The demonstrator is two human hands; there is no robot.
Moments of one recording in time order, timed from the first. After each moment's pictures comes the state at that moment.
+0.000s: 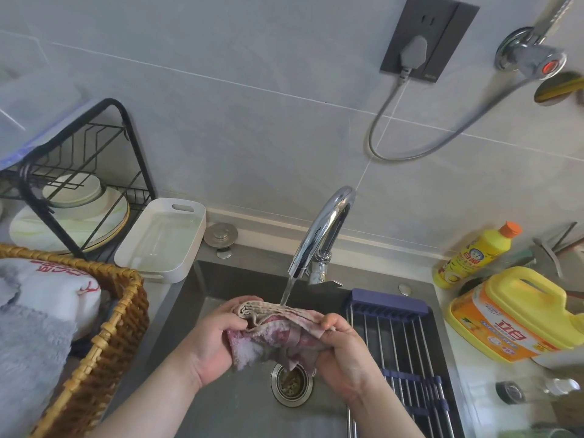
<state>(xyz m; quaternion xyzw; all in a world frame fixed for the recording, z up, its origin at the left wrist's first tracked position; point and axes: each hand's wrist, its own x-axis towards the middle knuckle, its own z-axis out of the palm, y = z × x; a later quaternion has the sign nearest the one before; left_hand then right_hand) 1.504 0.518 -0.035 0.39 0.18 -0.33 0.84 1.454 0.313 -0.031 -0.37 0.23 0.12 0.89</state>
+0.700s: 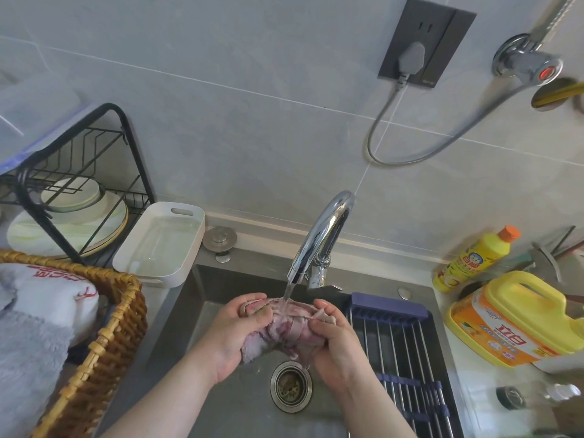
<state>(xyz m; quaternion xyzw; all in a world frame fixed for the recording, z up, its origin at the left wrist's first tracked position) 1.515 0.494 -0.047 0.54 0.14 -0.26 0.79 1.471 0.318 -0.031 -0.34 0.30 0.07 0.89</state>
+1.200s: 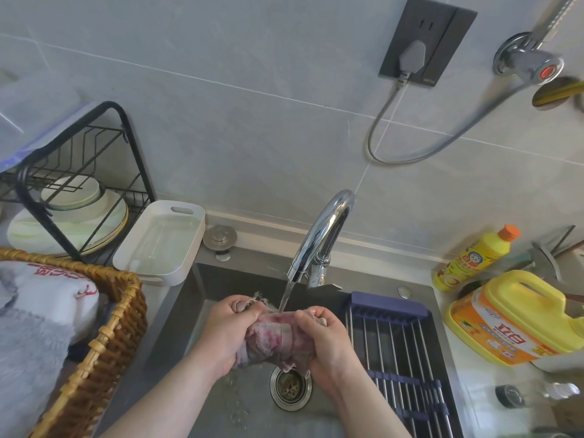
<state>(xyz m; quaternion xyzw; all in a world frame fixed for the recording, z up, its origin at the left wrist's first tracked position) 1.515 0.488 -0.040 0.65 0.22 -0.17 0.71 1.467 0.332 -0.024 -0.48 0.30 0.10 0.82</state>
